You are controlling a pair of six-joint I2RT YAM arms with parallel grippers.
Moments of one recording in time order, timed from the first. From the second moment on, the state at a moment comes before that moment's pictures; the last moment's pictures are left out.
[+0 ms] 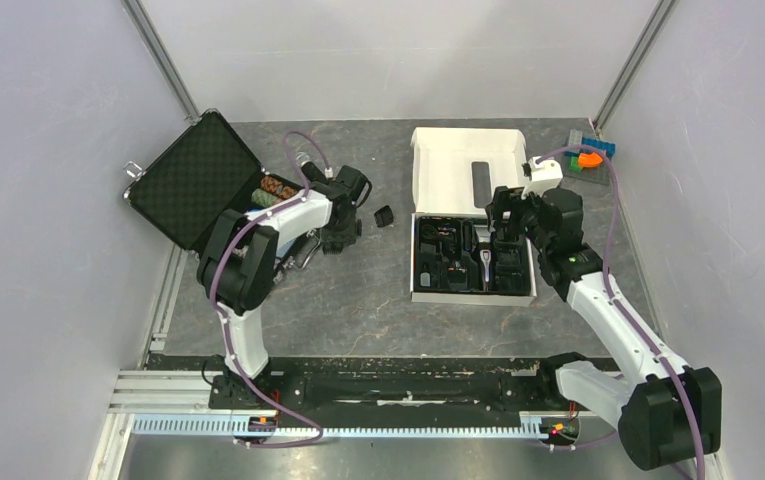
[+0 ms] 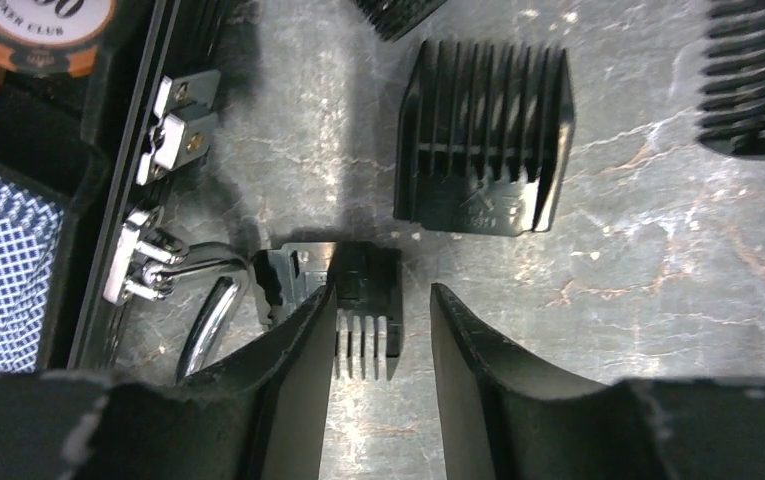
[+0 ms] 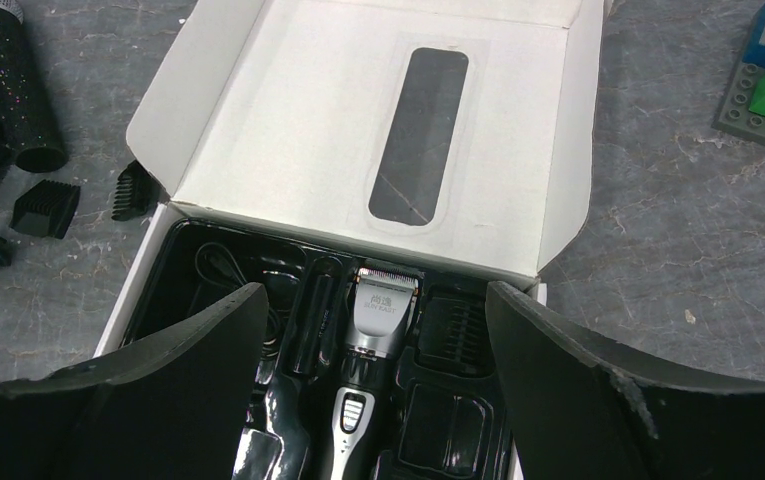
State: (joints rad) left arm -0.49 1.91 1.31 -0.63 -0.25 -0.44; right arm 0.22 1.03 0.71 0.00 -0.01 0.08
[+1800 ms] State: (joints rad) left arm -0.81 1.00 0.72 0.25 -0.29 -1.06; right arm 1.00 1.25 0.46 1.02 0.23 -0.05
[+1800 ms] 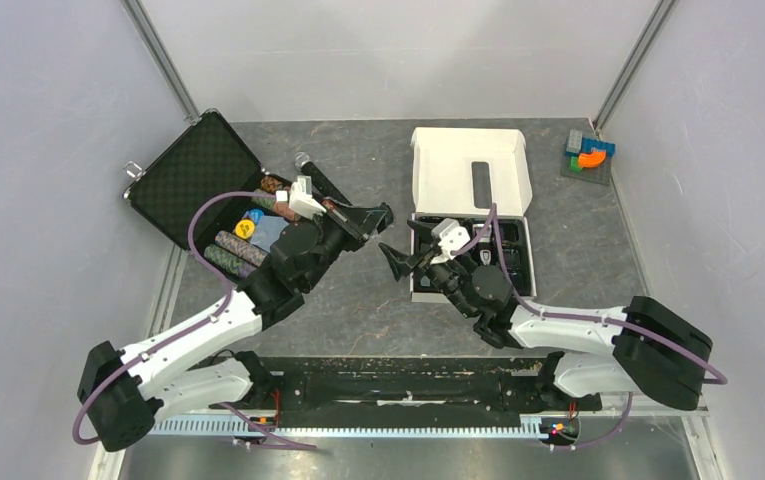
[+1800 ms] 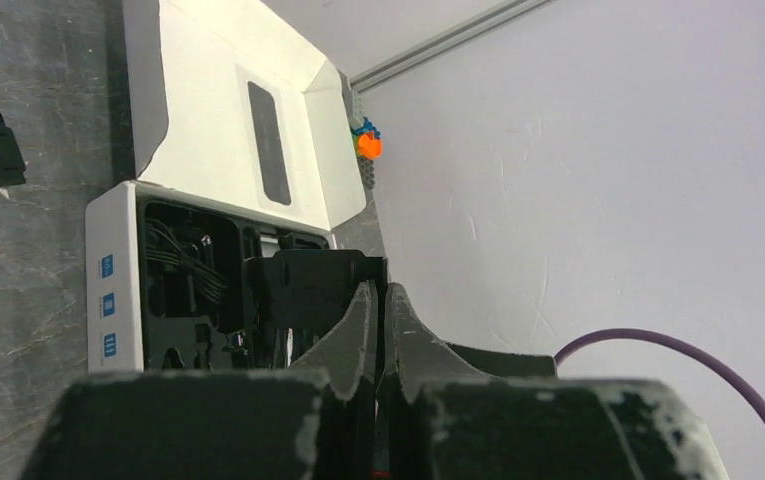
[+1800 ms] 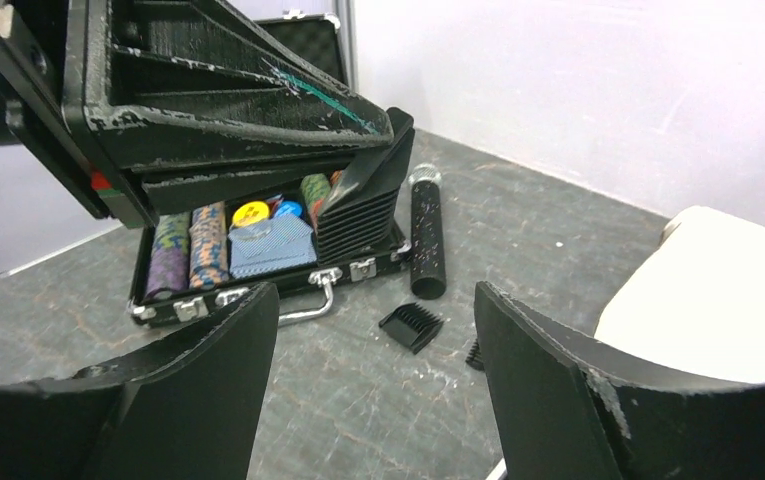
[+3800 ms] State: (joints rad) left arm -0.89 0.91 0.67 0.24 -0.37 -1.06; right arm 1.10 1.48 0.45 1.48 0.52 -0.39
